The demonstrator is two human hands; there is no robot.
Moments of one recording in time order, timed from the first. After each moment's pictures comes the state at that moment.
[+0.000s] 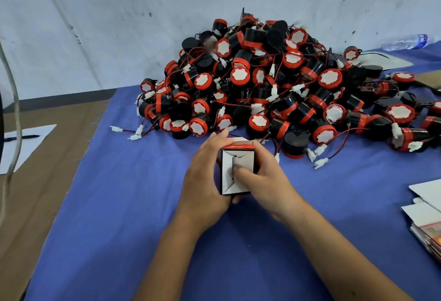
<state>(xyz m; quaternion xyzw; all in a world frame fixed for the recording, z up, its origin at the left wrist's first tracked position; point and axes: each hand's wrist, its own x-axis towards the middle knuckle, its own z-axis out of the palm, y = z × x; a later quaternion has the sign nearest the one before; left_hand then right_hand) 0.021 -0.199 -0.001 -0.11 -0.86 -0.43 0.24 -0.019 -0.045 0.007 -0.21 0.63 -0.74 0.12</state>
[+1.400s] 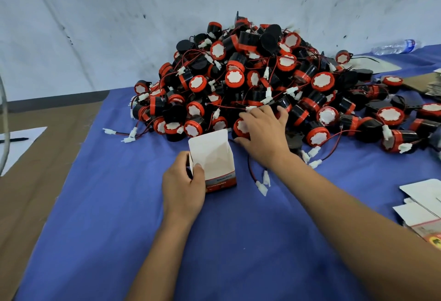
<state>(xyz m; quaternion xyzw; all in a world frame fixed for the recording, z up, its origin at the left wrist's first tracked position) 0.008 -0.210 -0.013 0.15 -0.84 -0.44 0.27 -0.127 -0.044 0.020 -0.20 0.95 -0.10 -0.21</state>
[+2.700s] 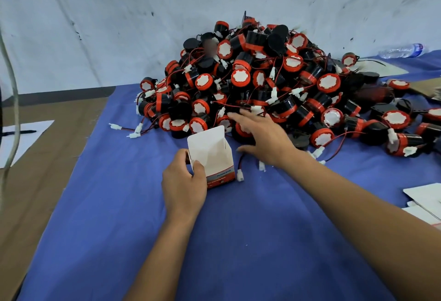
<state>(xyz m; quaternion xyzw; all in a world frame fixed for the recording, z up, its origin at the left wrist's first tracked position) 0.008 -0.213 -0.016 0.20 -0.84 -0.42 0.29 -0.133 -0.035 0.015 -0.33 0.93 -0.14 -0.12</state>
